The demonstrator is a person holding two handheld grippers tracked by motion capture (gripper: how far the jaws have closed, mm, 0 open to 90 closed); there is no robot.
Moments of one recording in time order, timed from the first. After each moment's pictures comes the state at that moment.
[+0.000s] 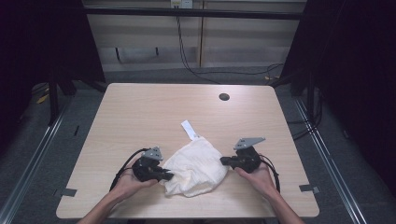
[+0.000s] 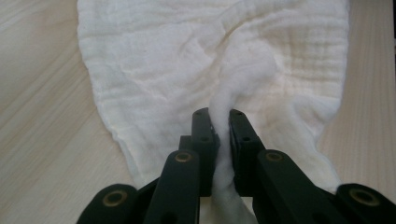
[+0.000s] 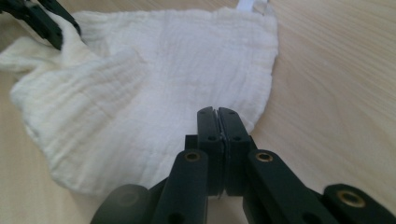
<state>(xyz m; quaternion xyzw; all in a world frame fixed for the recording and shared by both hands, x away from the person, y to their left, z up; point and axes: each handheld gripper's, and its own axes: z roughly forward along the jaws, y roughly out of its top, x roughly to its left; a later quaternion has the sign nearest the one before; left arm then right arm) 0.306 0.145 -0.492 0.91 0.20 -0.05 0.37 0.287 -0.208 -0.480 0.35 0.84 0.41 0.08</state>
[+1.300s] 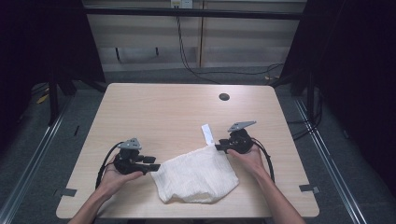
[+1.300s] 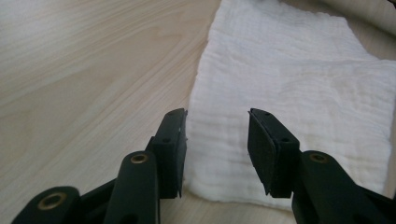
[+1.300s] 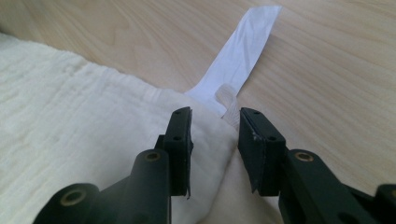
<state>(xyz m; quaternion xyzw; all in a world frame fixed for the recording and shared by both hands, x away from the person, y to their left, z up) 0.322 0.206 -0.481 0.86 0.30 -0.02 0.42 0.364 -0.202 -0.502 0.38 0.83 0.40 0.08</state>
